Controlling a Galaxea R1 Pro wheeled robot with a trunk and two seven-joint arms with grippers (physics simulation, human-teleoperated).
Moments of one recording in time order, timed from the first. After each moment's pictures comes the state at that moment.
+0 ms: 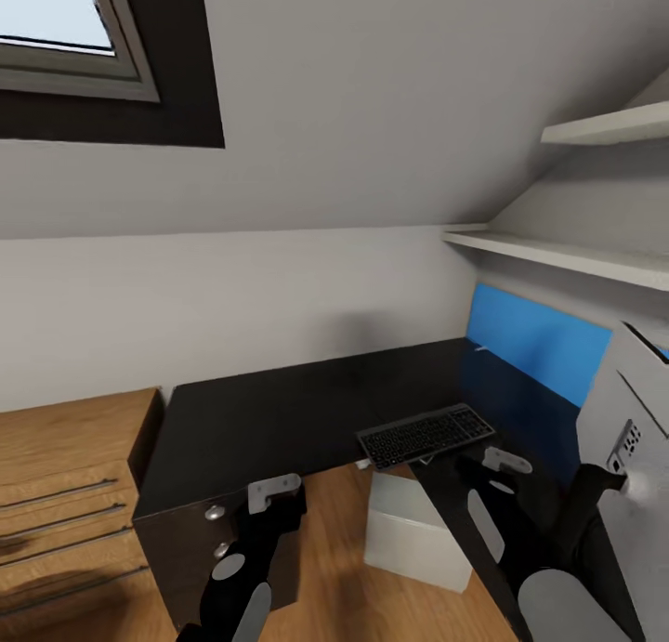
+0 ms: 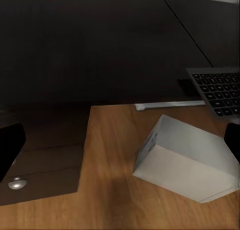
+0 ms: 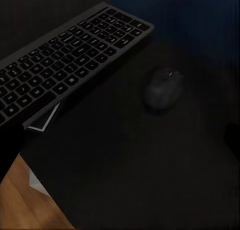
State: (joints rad) left arm -0.13 -0.14 -0.32 -1.45 0.28 0.37 0.43; right arm -0.59 -0.03 -0.09 -0.70 -0.22 0.17 -0.36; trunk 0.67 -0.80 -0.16
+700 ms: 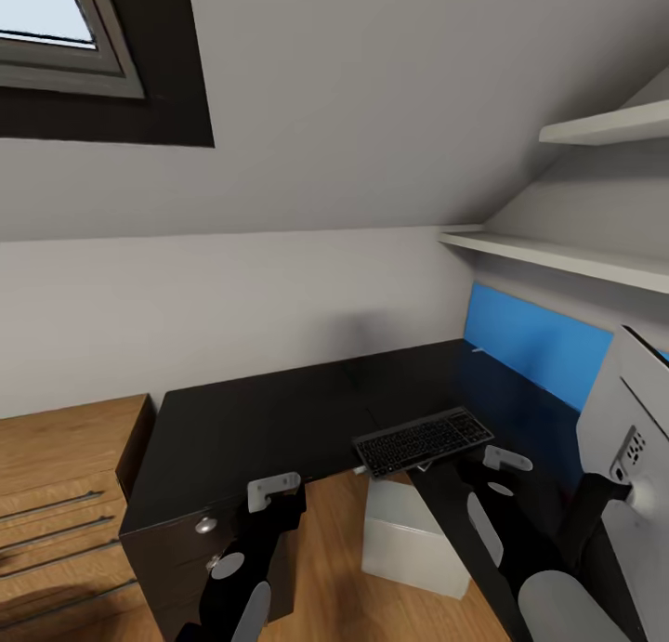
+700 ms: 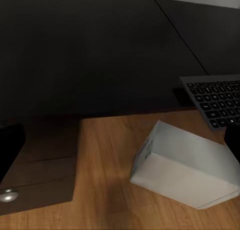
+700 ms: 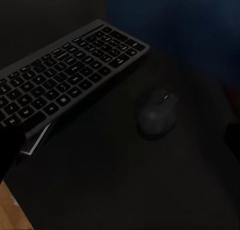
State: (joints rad) left arm -0.13 -0.14 -0.32 -1.46 0.28 0.37 0.43; right arm -0.59 -0.03 -0.10 -0.69 -0.16 0.13 -0.36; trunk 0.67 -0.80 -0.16
